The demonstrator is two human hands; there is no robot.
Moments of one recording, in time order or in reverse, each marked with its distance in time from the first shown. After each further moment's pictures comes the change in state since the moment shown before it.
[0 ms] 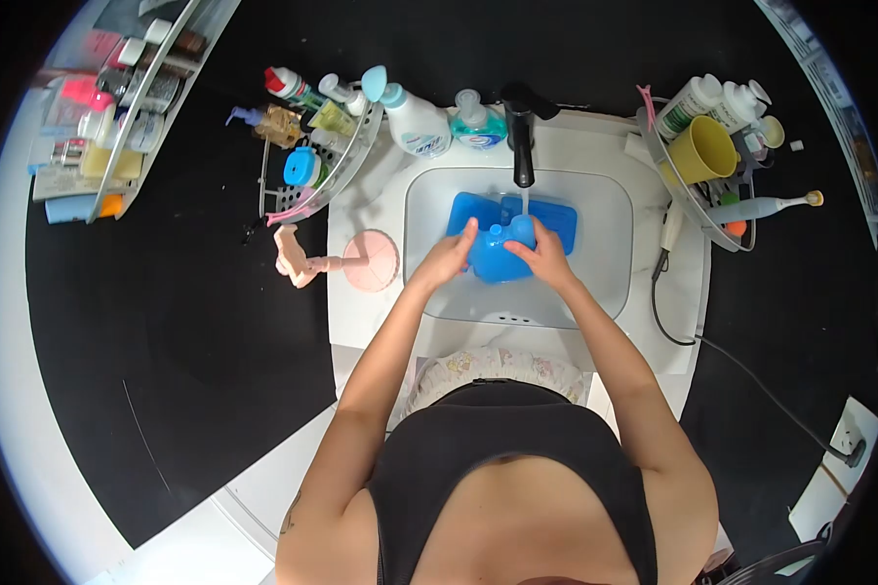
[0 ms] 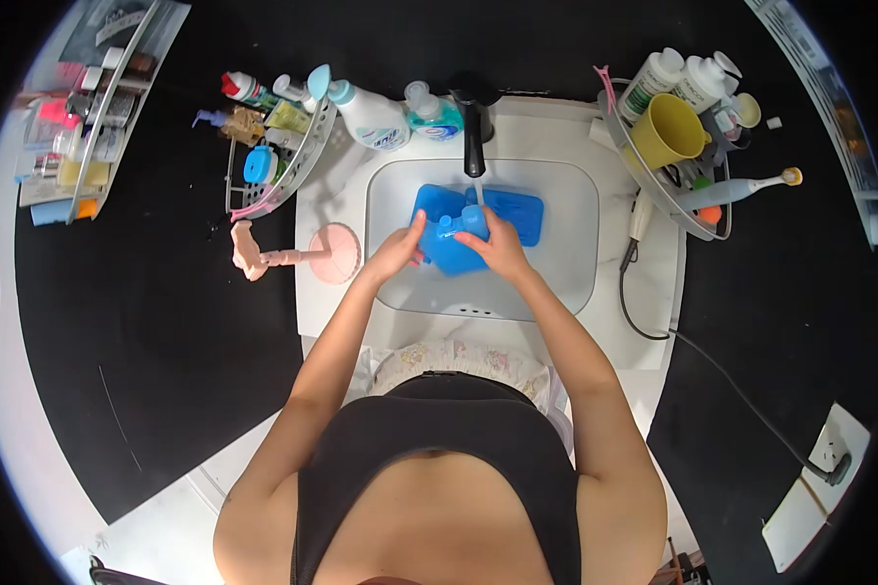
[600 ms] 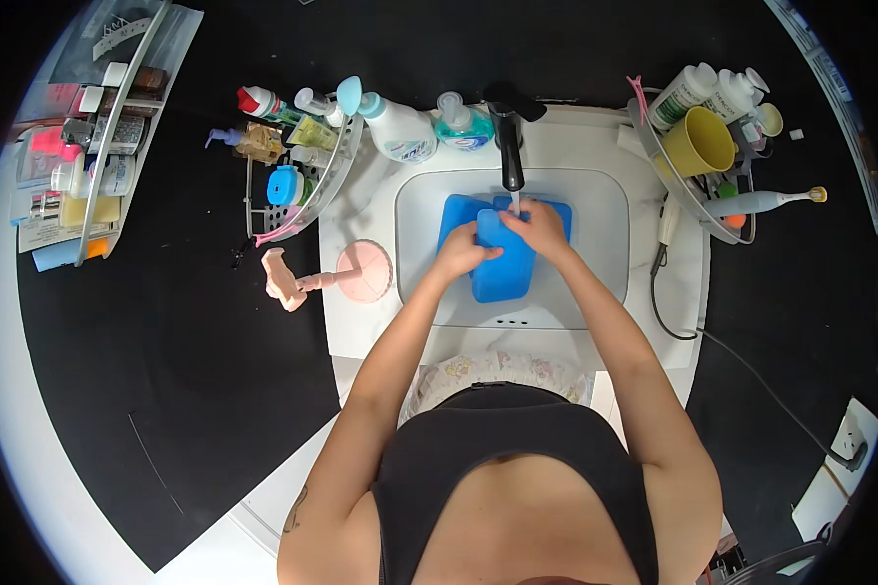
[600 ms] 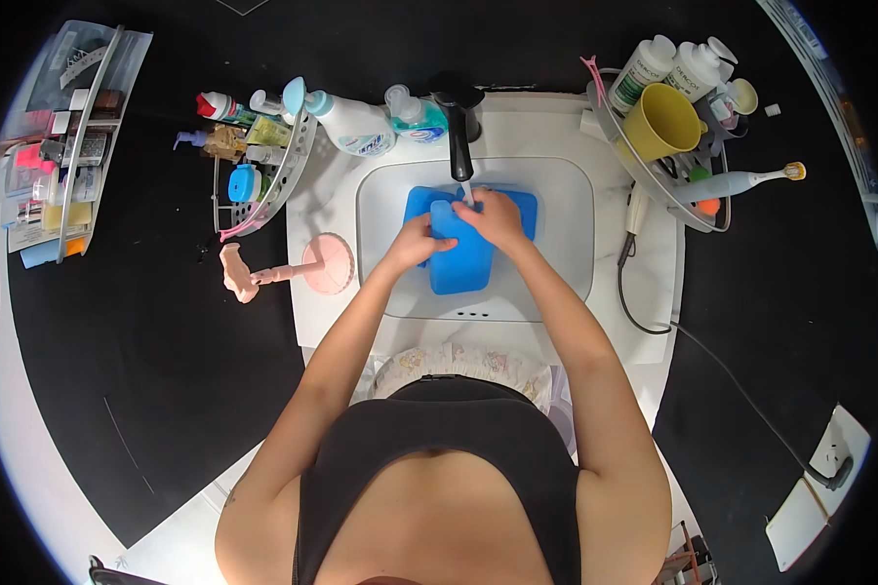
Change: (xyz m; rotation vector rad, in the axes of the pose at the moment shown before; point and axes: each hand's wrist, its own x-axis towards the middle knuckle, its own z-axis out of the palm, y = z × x) left_hand 0.040 0.009 0.029 0.113 0.062 0.180; right_hand 0.049 0.010 -0.009 -0.280 0.138 0.024
